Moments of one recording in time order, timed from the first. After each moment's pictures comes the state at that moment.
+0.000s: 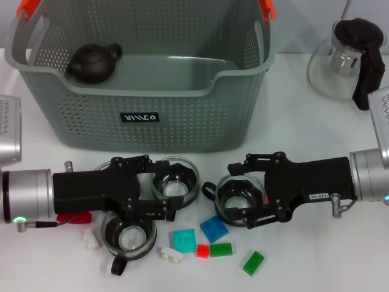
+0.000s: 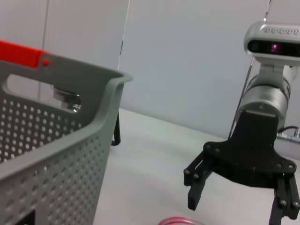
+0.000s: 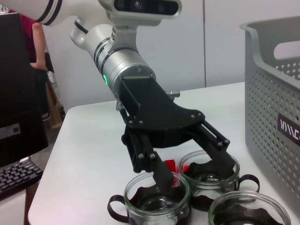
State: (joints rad) left arm -0.50 -2.12 0.52 0.57 2.18 1.66 -1.15; right arm 0.66 2.09 -0.91 -0.53 -2.02 -1.53 1.18
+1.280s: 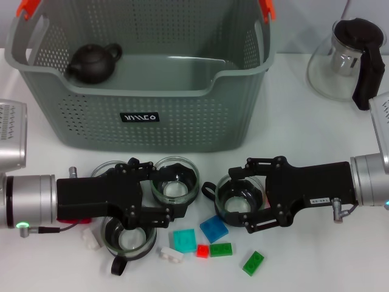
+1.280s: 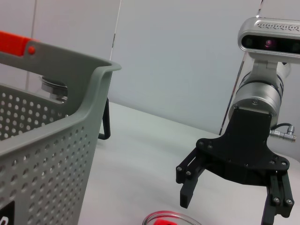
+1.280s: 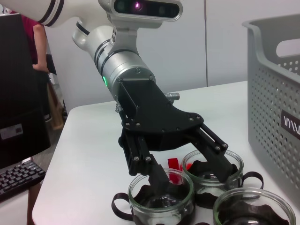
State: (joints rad) left arm -0.50 -2.12 0.54 0.57 2.18 1.67 -1.16; right arm 0.65 2.09 -0.90 -0.52 -2.02 -1.53 1.17
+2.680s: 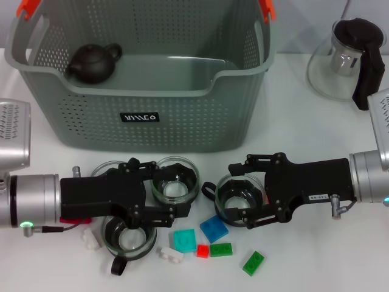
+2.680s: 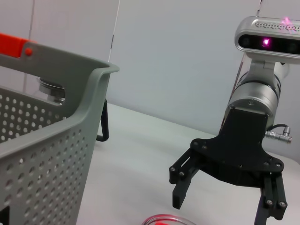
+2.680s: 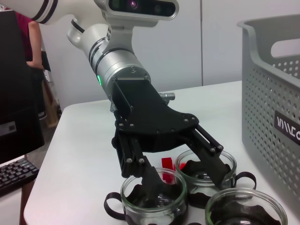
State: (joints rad) left arm -0.50 -2.13 0.54 0.57 2.18 1.66 -1.16; right arm 0.65 2.09 -0.90 -0.53 -2.02 -1.52 1.17
